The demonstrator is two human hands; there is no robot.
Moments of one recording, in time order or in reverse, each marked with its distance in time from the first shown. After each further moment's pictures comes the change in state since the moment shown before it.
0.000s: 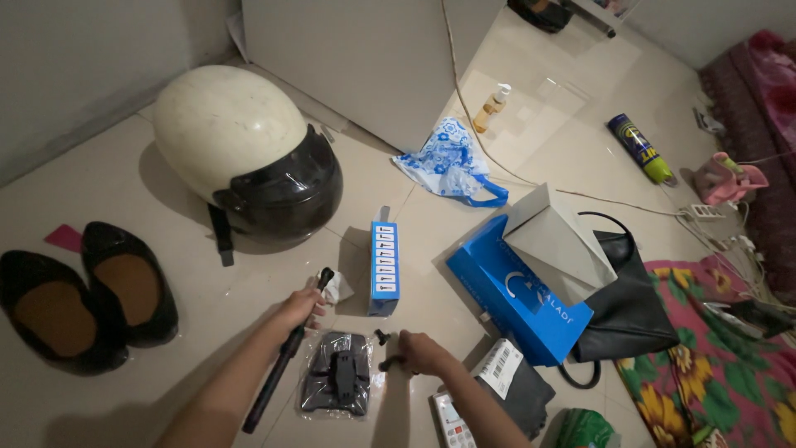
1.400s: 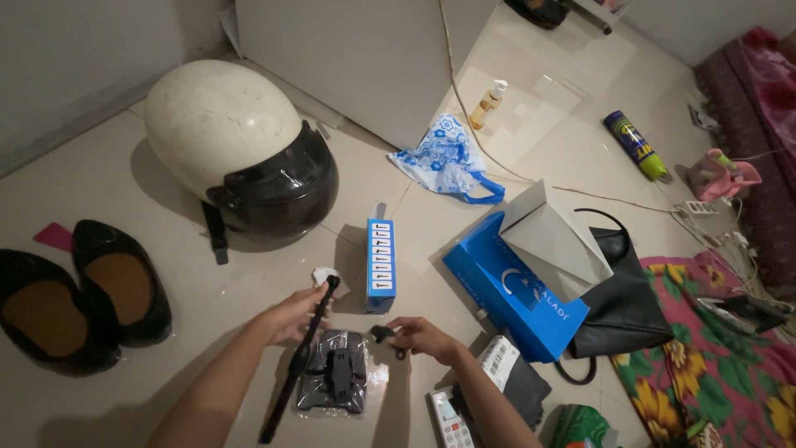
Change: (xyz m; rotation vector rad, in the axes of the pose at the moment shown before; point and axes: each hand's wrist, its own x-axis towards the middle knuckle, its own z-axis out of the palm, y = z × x) left_hand -0.088 0.047 0.003 -0.036 -0.289 0.013; right_hand -0.019 -0.001 -0.036 0.779 -0.184 -0.099
